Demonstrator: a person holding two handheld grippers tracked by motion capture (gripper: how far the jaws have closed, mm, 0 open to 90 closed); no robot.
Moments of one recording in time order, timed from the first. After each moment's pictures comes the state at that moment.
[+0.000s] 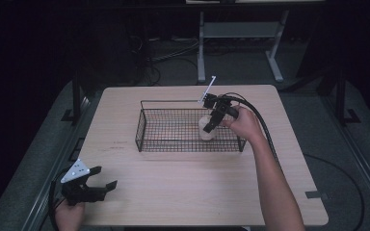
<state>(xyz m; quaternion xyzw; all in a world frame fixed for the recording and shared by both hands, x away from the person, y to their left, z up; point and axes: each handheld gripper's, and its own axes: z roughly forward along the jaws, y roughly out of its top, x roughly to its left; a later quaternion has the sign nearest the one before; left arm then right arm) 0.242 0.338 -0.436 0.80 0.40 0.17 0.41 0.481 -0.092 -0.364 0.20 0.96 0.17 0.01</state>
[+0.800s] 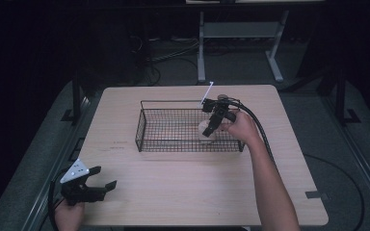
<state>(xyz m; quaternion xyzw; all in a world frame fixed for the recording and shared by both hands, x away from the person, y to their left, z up) 0.241 0.338 -0.435 0.80 0.40 0.18 0.41 0.487 -0.089 -0.388 0.21 0.96 0.16 -0.01</state>
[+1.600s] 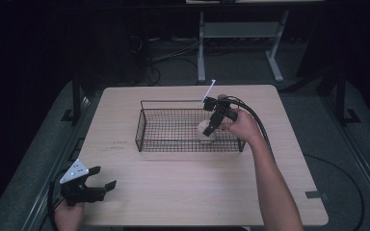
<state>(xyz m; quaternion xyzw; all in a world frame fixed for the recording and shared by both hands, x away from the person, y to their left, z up) 0.241 0.339 -0.435 0.80 0.40 0.18 0.41 0.485 -0.092 -0.381 0.22 0.96 0.17 -0.01</state>
